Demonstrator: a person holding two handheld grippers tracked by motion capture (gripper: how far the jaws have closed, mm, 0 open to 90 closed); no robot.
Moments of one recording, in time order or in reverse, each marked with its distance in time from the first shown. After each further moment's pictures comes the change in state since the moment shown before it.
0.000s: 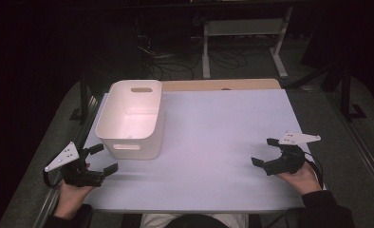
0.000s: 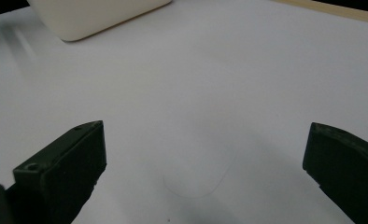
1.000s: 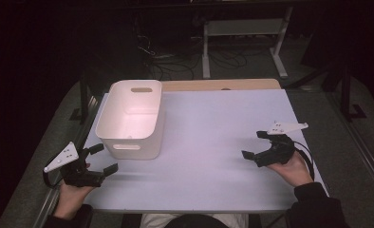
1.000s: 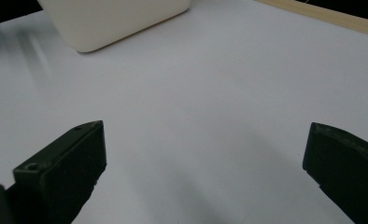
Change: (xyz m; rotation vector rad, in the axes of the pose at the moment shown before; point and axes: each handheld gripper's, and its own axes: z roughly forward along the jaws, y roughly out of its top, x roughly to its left) left arm -0.001 0.001 0.000 -0.011 -0.010 0.004; right arm 0.007 0.035 0.018 0.030 0.050 -0.022
